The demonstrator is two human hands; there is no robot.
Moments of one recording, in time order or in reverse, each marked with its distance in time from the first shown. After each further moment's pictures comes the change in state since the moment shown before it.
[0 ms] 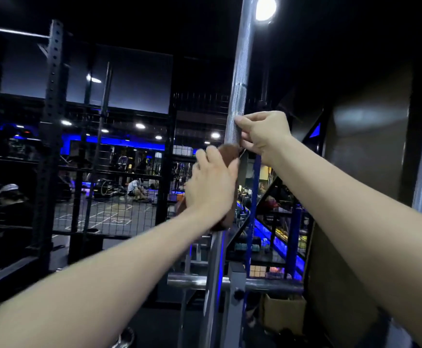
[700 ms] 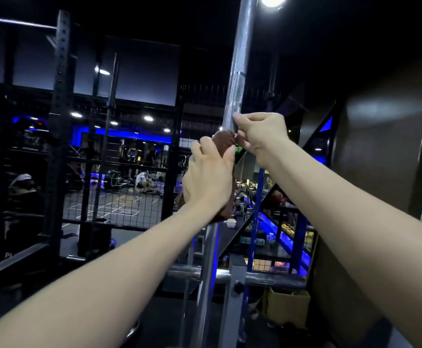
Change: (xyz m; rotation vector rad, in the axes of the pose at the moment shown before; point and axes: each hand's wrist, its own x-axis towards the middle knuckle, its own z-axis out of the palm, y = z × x) left_hand -0.001 0.001 0.012 0.002 0.006 -0.072; right_hand 0.004 0.022 -0.002 0.064 -0.022 0.016
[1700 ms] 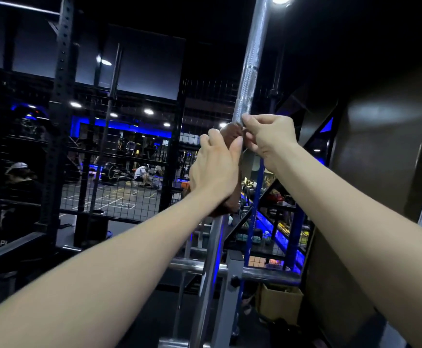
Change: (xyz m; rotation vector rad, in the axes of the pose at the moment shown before) left_hand 0.001 0.002 -0.003 -0.168 -0.025 -0.015; right_hand -0.015 0.005 -0.005 -0.016 -0.005 -0.031
